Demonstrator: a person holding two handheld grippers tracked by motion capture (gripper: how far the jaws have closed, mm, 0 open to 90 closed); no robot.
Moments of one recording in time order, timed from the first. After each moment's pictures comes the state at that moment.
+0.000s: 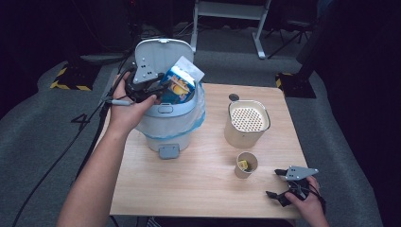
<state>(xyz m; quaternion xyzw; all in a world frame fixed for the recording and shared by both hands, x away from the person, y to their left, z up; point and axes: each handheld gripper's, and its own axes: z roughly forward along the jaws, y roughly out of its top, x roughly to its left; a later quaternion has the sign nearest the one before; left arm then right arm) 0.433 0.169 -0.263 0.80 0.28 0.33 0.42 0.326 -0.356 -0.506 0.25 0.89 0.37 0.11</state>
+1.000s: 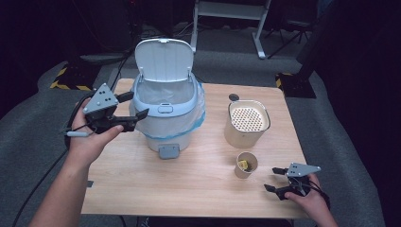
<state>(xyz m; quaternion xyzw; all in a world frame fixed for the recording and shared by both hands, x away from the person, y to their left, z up) 0.354 0.238 -0.281 0.78 0.28 0.28 0.49 0.328 -0.350 -0.494 0.27 0.87 0.40 0.11</state>
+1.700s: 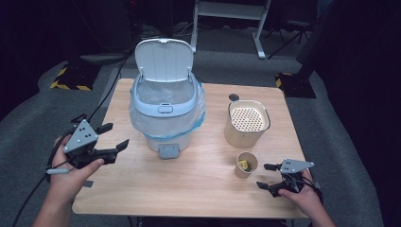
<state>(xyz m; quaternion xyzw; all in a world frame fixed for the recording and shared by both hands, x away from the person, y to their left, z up) 0.302 0.276 -0.353 0.78 0.33 0.26 0.45 0.337 -0.326 -0.484 0.24 0.86 0.43 0.10</state>
